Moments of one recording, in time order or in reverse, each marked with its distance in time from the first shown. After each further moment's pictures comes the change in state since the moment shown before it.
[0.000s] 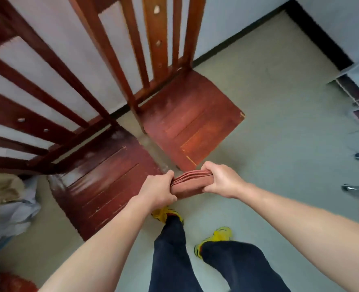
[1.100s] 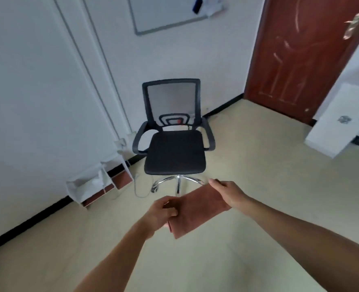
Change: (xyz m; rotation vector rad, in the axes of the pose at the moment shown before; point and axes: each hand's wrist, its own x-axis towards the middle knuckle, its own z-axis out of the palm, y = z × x) left_hand 0.008 0.888 0.120 0.153 -0.703 0.772; right_hand -0.555 0.543 -0.157 1.524 1.406 0.885
